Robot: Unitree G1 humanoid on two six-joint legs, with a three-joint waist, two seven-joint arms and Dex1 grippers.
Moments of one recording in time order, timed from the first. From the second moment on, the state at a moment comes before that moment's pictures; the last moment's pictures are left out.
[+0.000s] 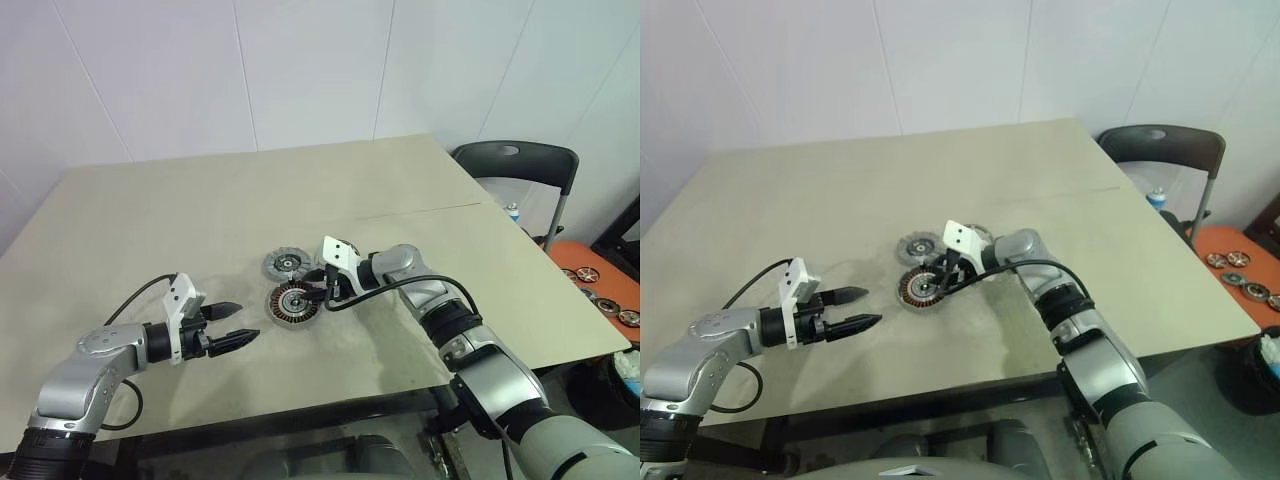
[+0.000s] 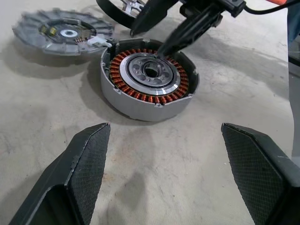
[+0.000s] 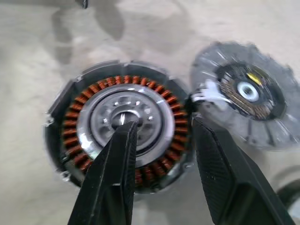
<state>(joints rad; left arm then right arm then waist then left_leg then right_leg) -0.01 0.69 0.09 -0.18 -0.53 0.56 -0.99 -0.79 -0.23 0.36 0.66 -0.02 0.15 1.11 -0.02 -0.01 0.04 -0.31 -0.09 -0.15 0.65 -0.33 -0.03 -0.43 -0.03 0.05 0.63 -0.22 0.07</state>
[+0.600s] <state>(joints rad) 0.00 0.69 0.09 -0.18 -0.53 0.56 -0.98 -0.76 -0.20 0.36 0.61 -0.03 0.15 1.03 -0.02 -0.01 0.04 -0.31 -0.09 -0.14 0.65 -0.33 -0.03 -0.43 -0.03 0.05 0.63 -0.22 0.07</state>
